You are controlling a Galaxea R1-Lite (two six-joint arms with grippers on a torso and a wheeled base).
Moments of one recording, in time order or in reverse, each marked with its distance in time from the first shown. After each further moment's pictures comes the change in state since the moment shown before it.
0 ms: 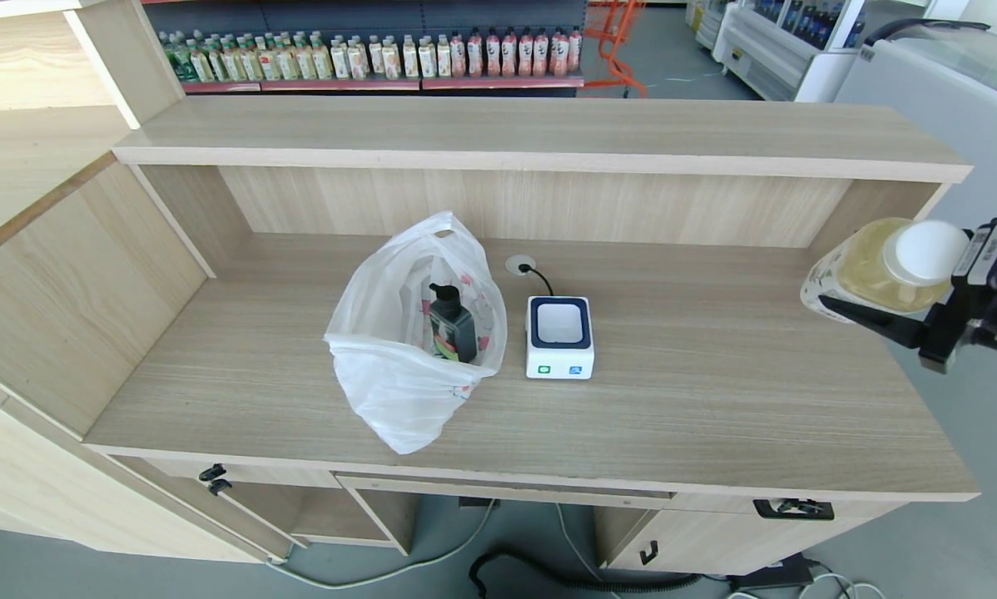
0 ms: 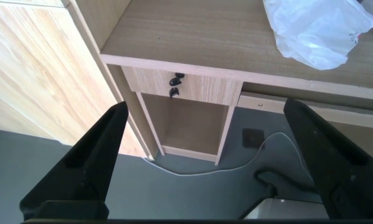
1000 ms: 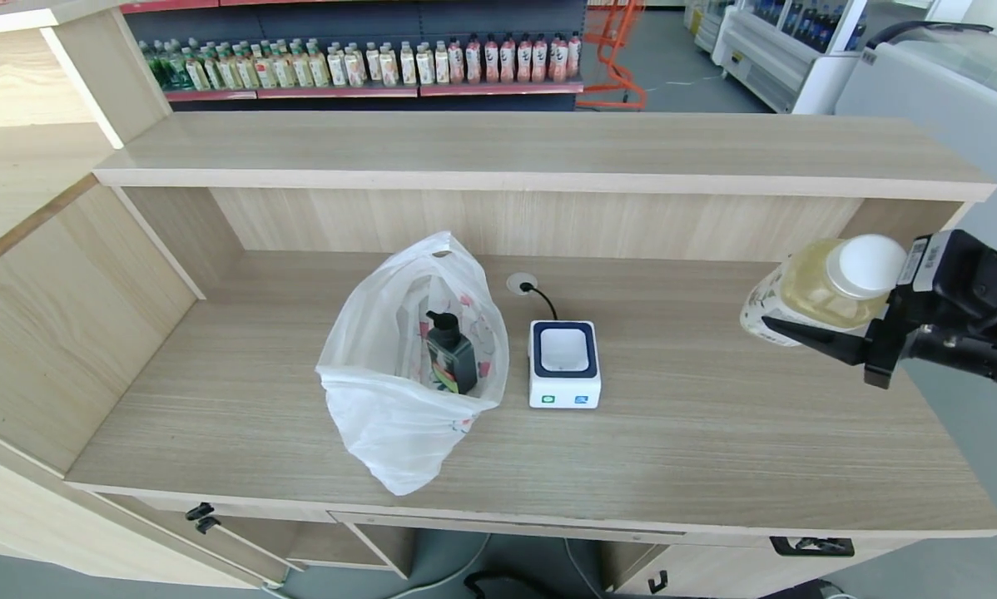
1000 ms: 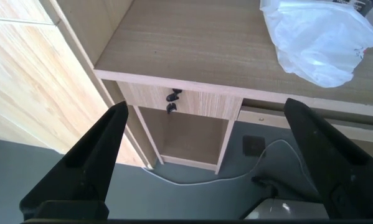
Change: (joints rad) left arm 0.001 0.000 0.000 0.000 0.000 0.004; right arm 0.120 0.084 -0.010 -0.003 0.036 0.085
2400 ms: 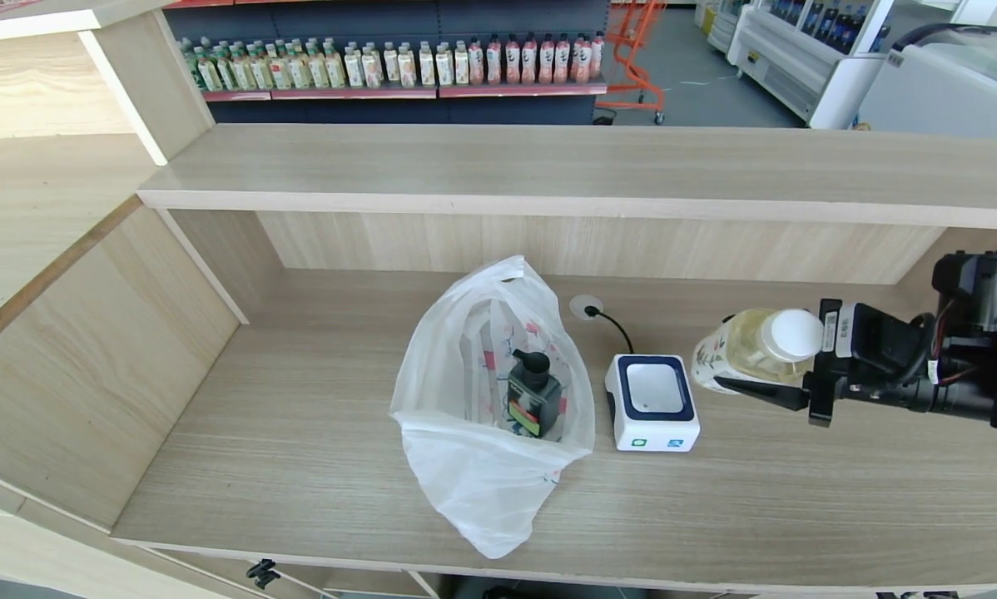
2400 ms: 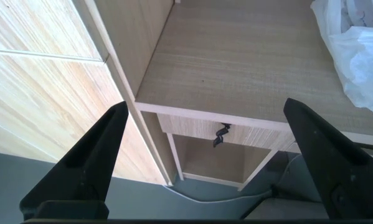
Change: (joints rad) left arm -0.001 0.000 0.000 0.000 0.000 0.002; right arm -0.017 0.226 -0.001 0.002 0.207 -0.146
